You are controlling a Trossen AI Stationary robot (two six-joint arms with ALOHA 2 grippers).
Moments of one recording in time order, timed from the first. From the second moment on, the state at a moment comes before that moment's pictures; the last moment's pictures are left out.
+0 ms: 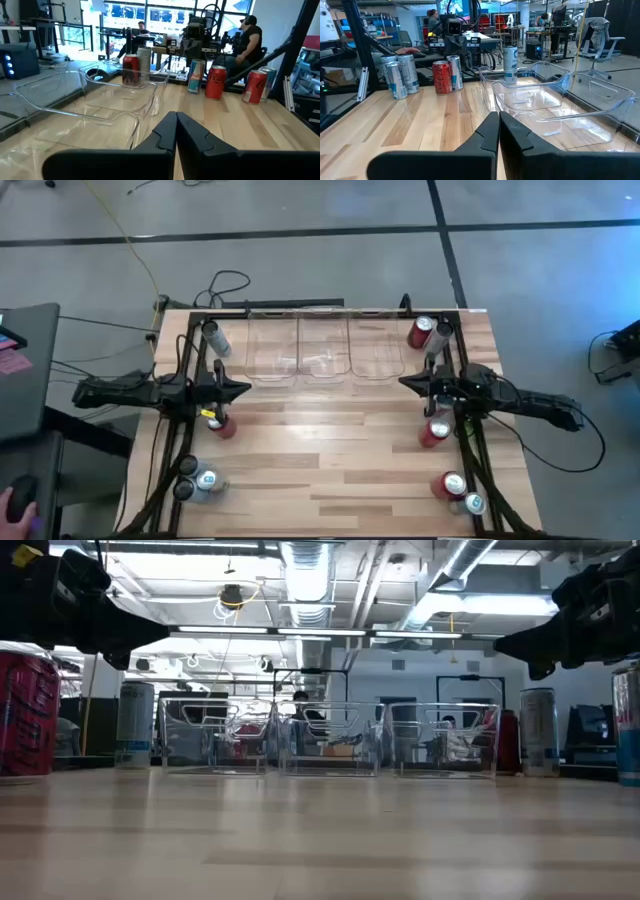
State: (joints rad) left arm -0.08 0.05 0.03 0.01 -0.29 -0.08; right arm -0.20 0.03 0.01 0.02 -0.06 0.05
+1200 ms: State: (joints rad) left arm -0.08 0.06 0.03 0.02 -0.29 -0.08; right arm -0.20 0.03 0.01 0.02 -0.06 0.05
